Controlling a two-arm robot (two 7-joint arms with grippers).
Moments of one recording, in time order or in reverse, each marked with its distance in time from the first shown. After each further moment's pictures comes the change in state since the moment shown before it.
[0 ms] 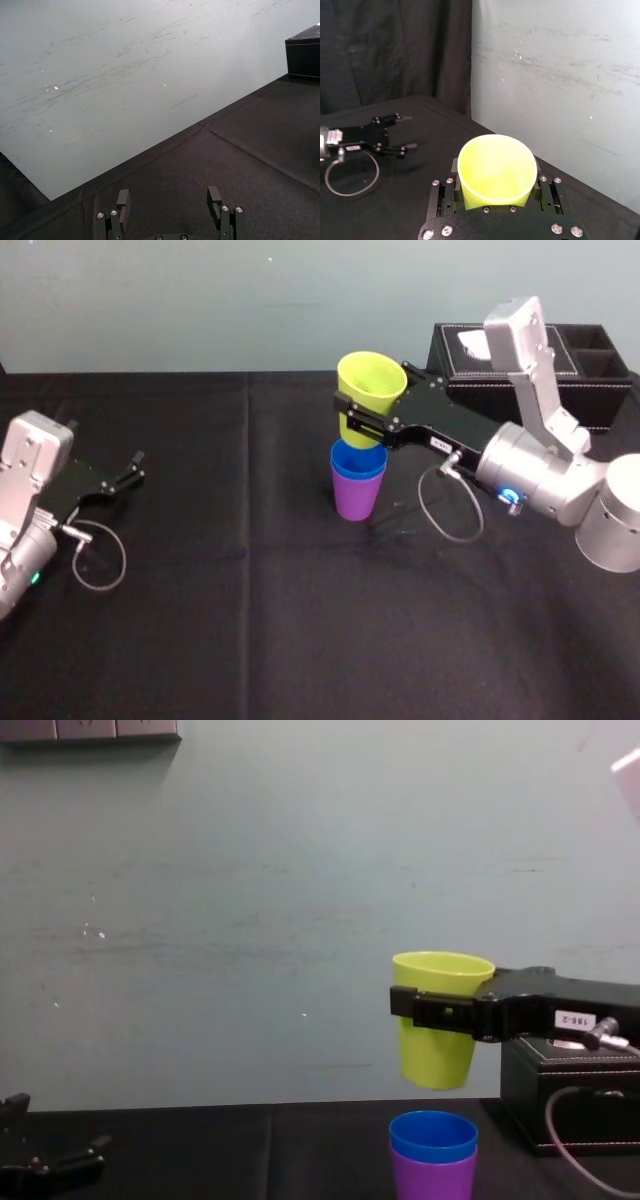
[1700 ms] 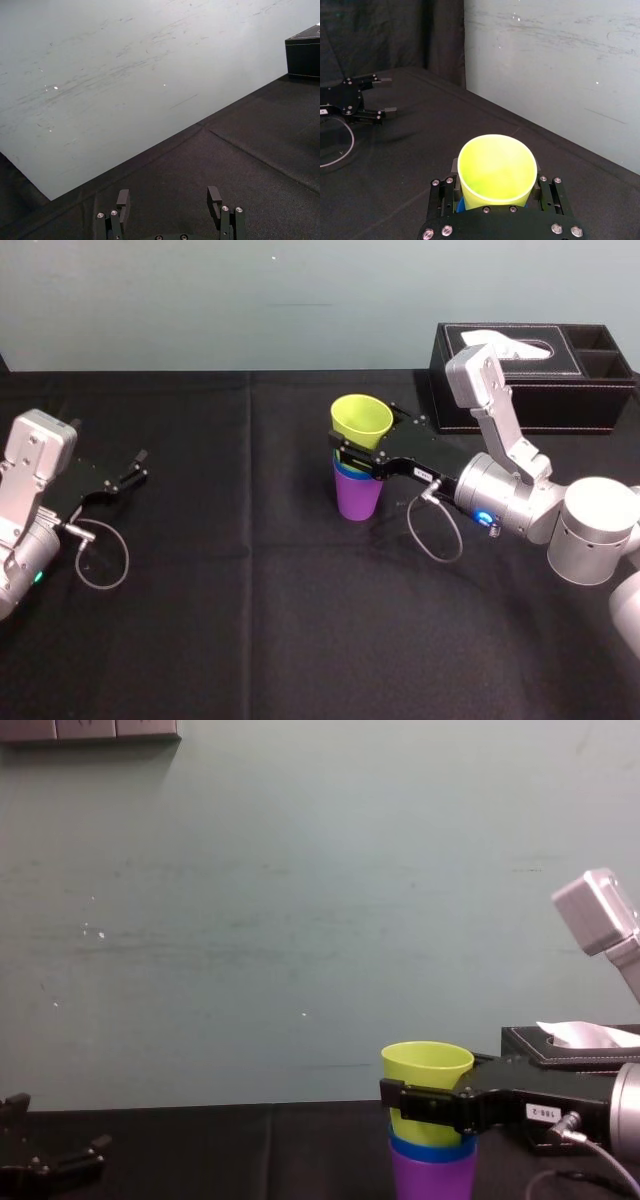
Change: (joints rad) left arm 0.000 0.000 0.000 0.000 0.000 0.000 0.000; right arm 0.072 -0.077 -0.056 0.254 -0.063 -0.075 0.028
